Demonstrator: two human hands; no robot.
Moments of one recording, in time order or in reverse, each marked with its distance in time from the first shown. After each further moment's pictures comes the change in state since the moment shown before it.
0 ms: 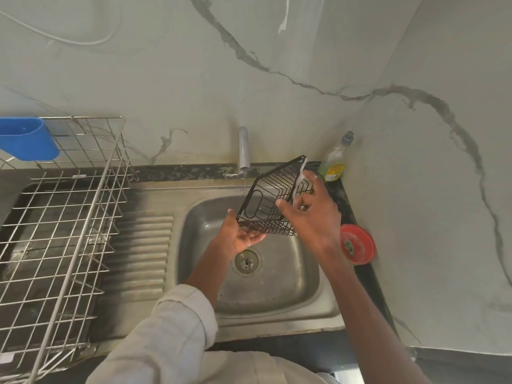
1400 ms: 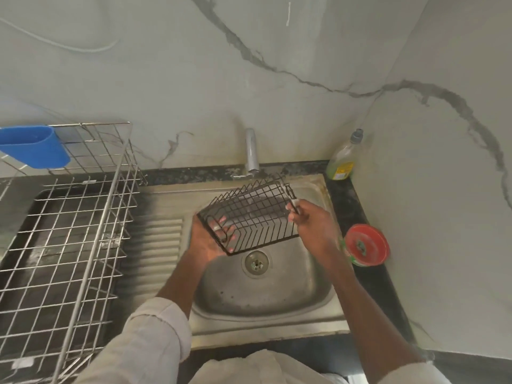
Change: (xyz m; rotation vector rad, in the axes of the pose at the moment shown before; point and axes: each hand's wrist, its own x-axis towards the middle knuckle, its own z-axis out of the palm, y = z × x) left_hand -0.022 0.053 -0.077 0.028 0.013 0.134; right_hand 0.022 0.063 0.055 0.111 -0.181 0.000
